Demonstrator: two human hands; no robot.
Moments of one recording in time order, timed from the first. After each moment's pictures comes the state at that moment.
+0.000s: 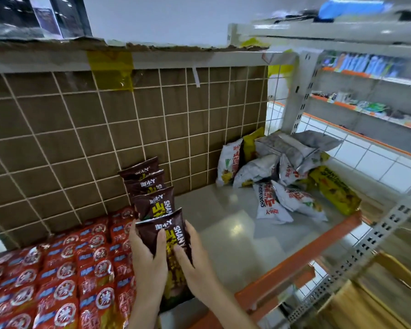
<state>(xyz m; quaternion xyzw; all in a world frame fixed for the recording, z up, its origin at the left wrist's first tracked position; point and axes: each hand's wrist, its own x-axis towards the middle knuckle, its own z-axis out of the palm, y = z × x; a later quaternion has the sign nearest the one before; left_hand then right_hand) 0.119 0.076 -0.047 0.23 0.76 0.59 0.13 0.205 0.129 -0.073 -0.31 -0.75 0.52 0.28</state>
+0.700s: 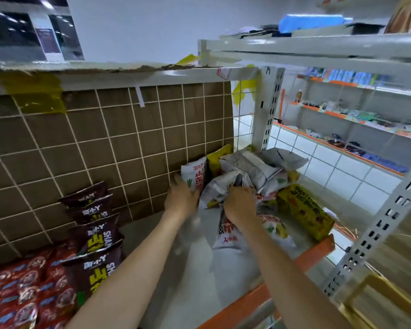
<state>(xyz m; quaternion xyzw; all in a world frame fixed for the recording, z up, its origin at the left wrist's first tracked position) 0.146 0.327 -0.007 0.45 0.83 0.31 0.11 0.292 0.380 -0.005 -0.53 -0.82 0.10 0.17</state>
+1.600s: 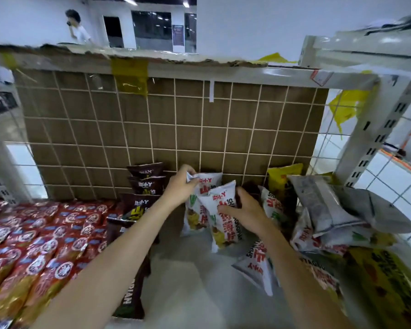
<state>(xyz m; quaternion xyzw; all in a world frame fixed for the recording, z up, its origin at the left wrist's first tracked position) 0.081 0.270 0.017 0.32 0.83 0.45 0.09 0.235 0.395 0.001 -0.22 -0.83 0.49 0.11</state>
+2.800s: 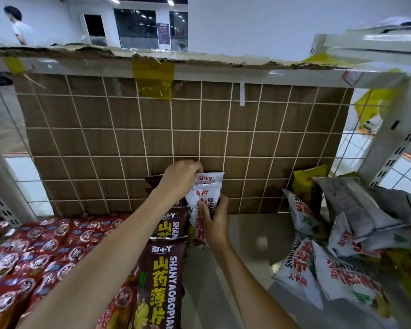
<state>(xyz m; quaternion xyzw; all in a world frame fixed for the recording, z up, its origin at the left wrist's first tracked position) 0.007 0.237 0.041 0.50 0.84 0.19 -0.13 0.125 0.280 -0.053 -0.22 -0.66 0.60 0.38</state>
